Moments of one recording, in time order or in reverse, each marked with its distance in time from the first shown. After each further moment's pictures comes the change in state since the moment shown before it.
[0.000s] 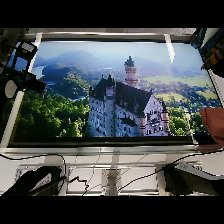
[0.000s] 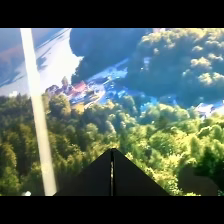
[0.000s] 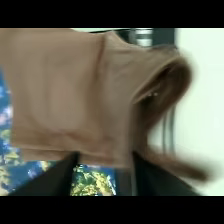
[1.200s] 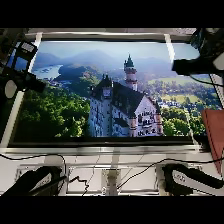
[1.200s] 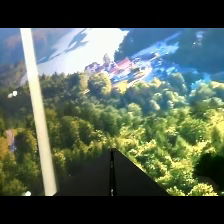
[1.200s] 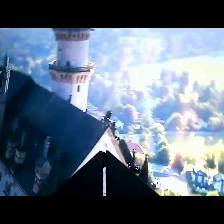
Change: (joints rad) left arm 0.000 0.000 0.000 0.000 0.000 0.000; right arm 1.226 0.002 0.000 0.099 -0.328 -0.594
